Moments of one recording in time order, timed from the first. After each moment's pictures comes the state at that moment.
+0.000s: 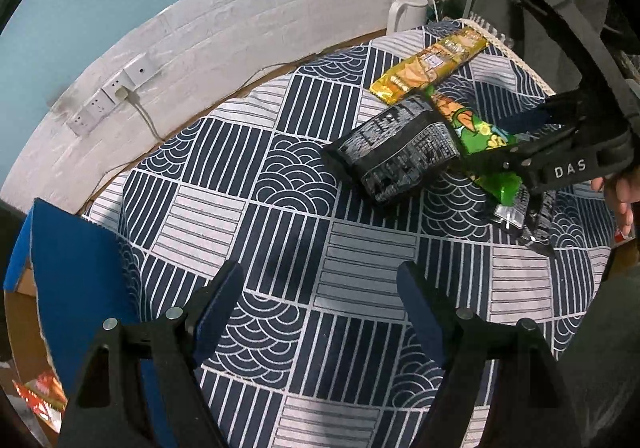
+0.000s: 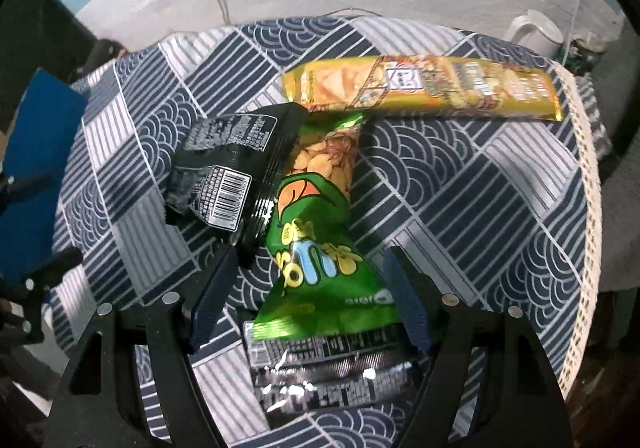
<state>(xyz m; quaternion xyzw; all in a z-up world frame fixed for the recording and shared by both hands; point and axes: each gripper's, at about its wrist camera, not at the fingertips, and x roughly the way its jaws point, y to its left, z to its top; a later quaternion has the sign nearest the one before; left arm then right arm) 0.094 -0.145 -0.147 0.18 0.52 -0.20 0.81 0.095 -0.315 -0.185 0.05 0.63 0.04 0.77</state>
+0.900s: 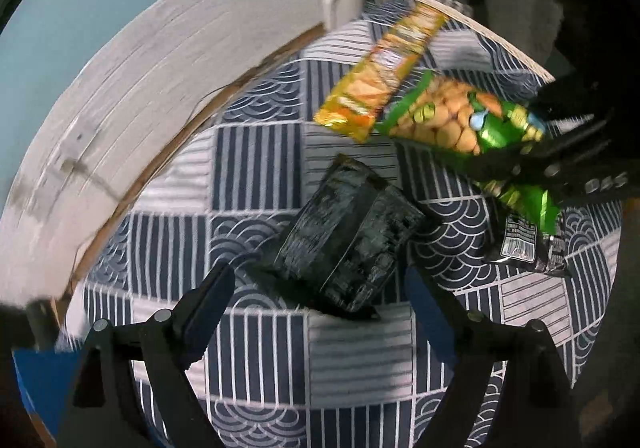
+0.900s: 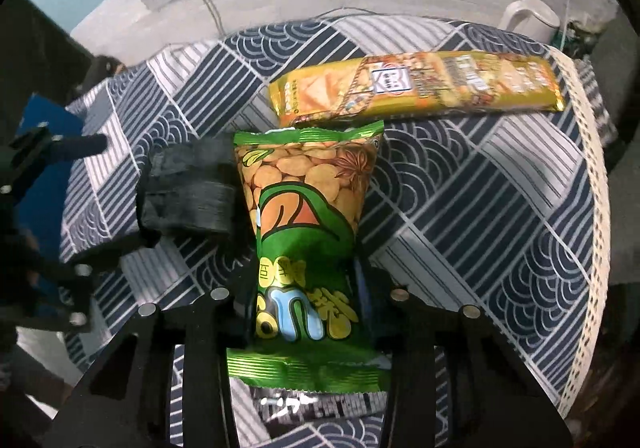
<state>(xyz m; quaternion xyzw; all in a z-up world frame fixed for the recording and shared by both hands) 0.143 -0.211 -0.171 0.28 0.50 -0.31 0.76 0.093 -0.345 -0.173 0.10 0.62 0.03 0.78</state>
